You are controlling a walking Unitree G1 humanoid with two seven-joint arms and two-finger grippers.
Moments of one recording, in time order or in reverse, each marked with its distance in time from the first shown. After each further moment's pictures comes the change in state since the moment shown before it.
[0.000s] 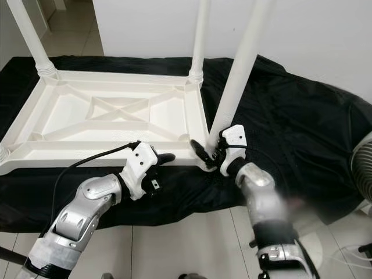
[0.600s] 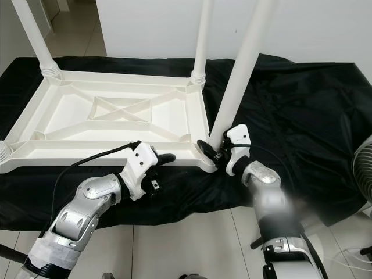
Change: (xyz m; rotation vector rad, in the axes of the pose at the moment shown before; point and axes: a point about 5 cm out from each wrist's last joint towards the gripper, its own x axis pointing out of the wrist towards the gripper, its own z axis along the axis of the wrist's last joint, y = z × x) left arm 0.000 0.000 0.000 0.001 0.001 0.001; right arm -0.003 -0.006 -0.006 0.009 0.029 -0.049
